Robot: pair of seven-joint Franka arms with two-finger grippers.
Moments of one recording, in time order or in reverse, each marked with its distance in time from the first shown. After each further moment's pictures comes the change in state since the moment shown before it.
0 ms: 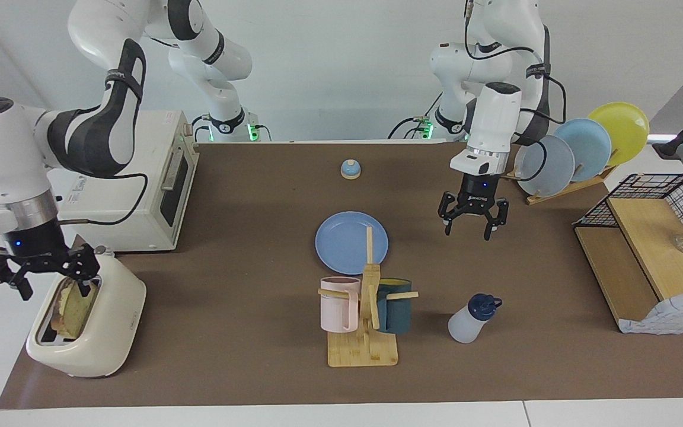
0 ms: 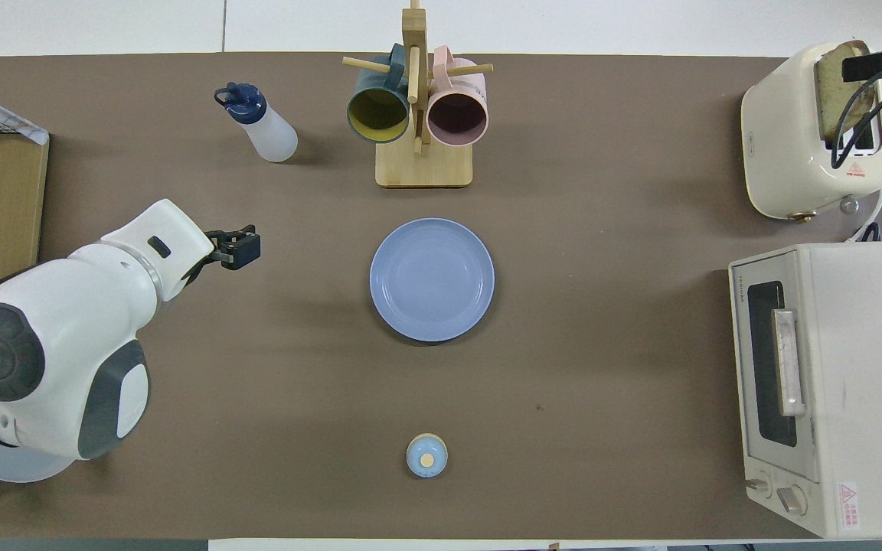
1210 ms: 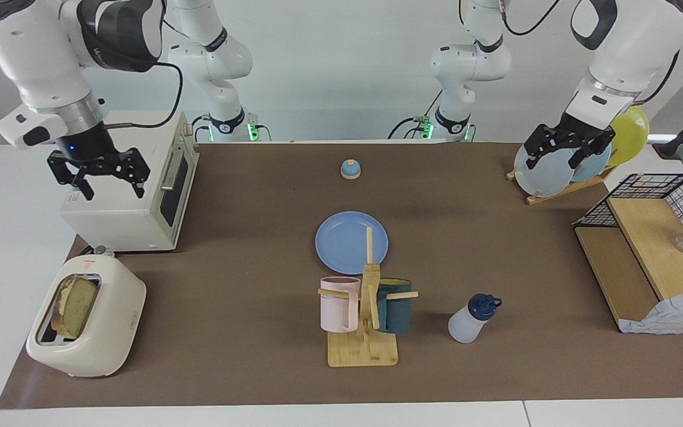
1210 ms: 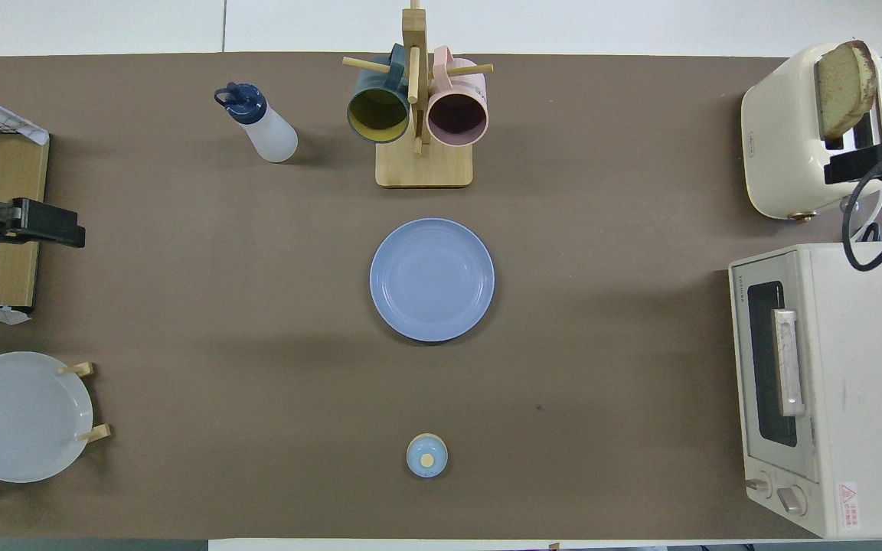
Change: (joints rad) left arm 0.199 -0.037 0.013 0.718 -0.102 -1.340 0.117; right arm 0.089 -0.320 -0.017 -0.146 -0.041 -0.453 0.124
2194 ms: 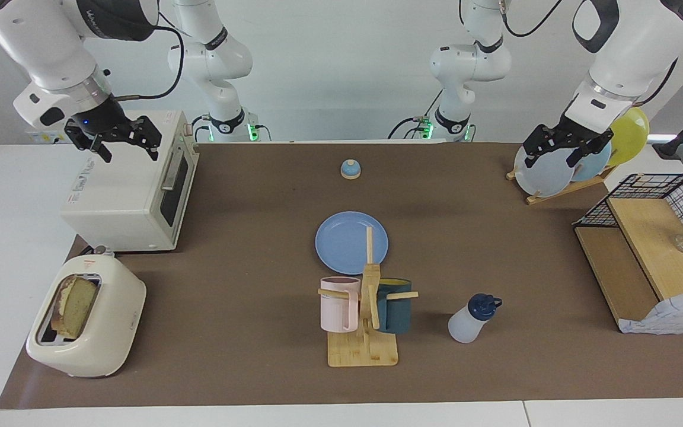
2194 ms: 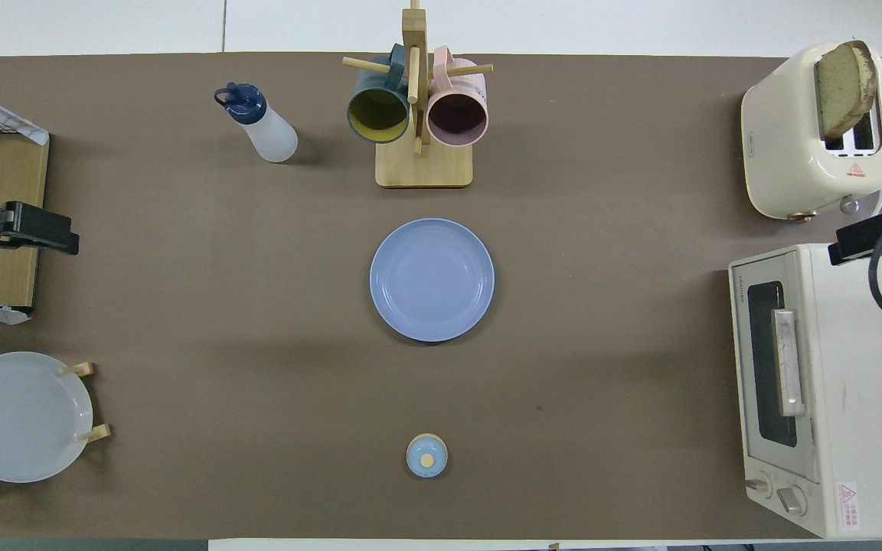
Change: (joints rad) left arm 0.017 0.023 0.015 0.049 -0.001 -0.088 0.001; right arm 0.036 -0.099 0.003 0.008 0.019 -0.364 0.089
